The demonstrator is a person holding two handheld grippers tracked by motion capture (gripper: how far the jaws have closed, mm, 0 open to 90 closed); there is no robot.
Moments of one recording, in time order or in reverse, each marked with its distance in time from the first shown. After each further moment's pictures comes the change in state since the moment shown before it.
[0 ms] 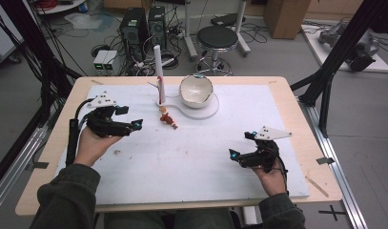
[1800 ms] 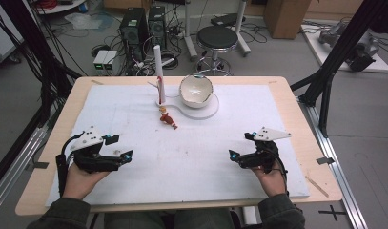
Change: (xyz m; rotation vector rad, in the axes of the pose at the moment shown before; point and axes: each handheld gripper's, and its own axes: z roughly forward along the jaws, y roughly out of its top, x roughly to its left) left arm -0.032 -0.076 -0.037 -0.030 -0.005 -0.006; right arm 0.001 -0.001 0.001 0.016 -0.011 -0.011
